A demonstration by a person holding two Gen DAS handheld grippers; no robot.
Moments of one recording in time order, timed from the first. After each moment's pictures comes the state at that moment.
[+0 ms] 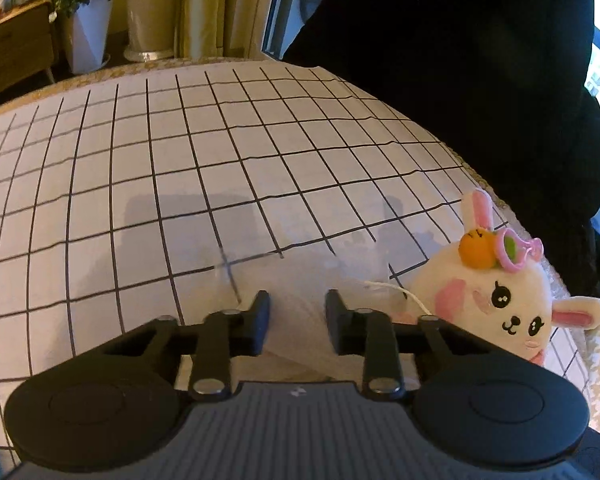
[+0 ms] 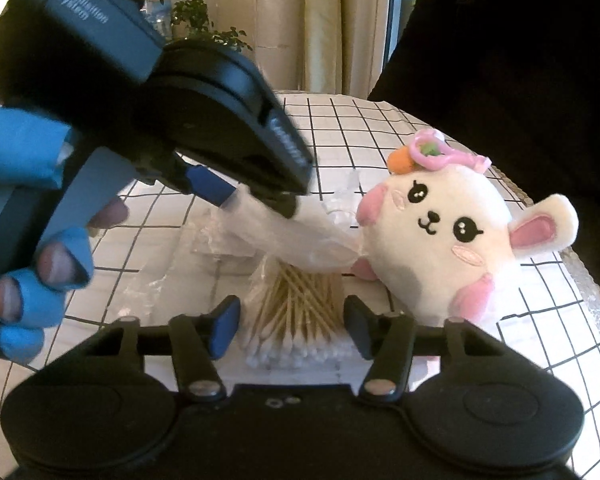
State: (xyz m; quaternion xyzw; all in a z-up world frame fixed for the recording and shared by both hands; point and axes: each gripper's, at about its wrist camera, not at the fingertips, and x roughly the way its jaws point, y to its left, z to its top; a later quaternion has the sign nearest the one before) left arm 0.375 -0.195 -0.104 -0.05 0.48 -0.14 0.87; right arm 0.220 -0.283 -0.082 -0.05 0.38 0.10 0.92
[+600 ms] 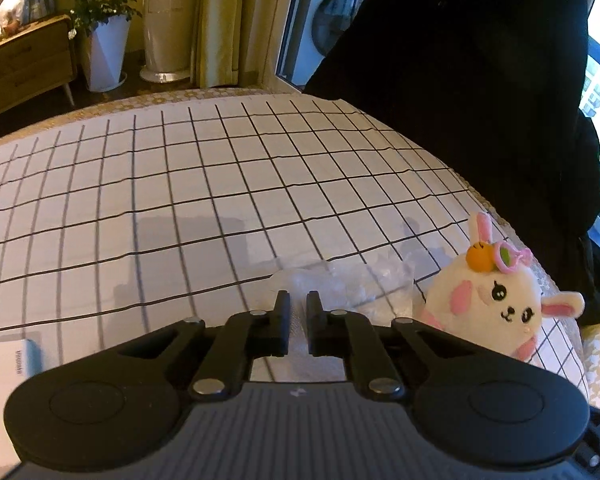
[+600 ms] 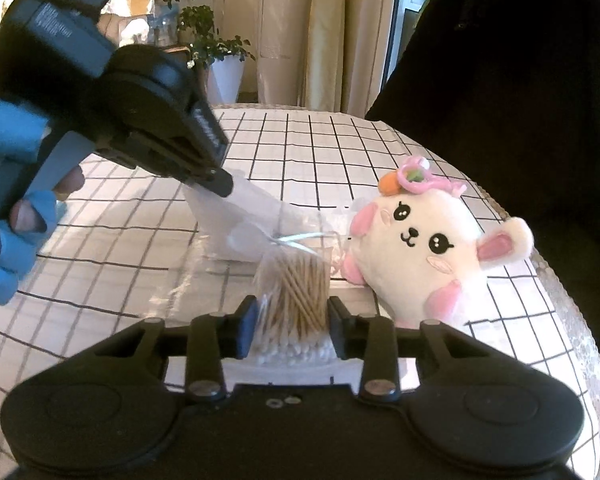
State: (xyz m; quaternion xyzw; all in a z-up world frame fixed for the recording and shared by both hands) left arm 0.348 -0.151 -0.069 -0.05 0.44 -0.13 0.89; right arm 0.188 -0.284 -0.057 -0.06 0.36 0.10 0.92
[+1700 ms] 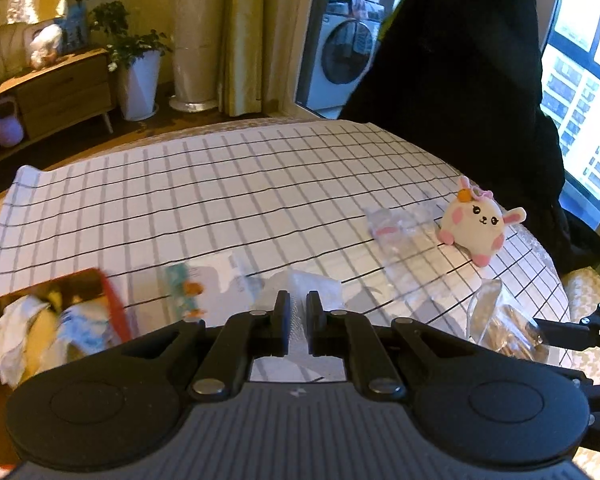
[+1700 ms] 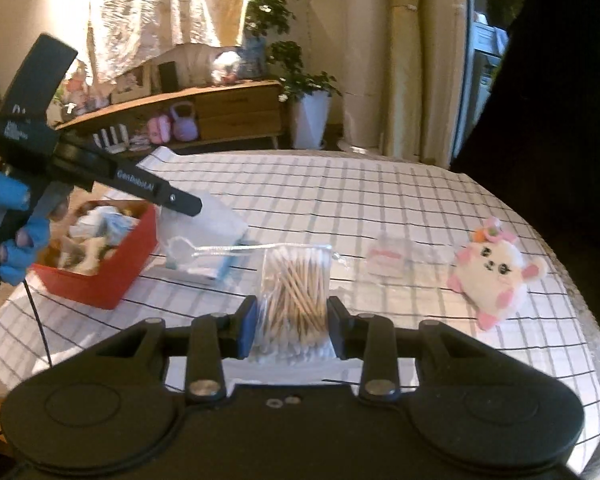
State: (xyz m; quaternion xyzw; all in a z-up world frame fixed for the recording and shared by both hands) left arm 0.180 0.011 0.017 -0.02 0.40 -0.12 0.91; right arm 0.067 -0.210 0.037 -0.05 0.33 0.22 0.92
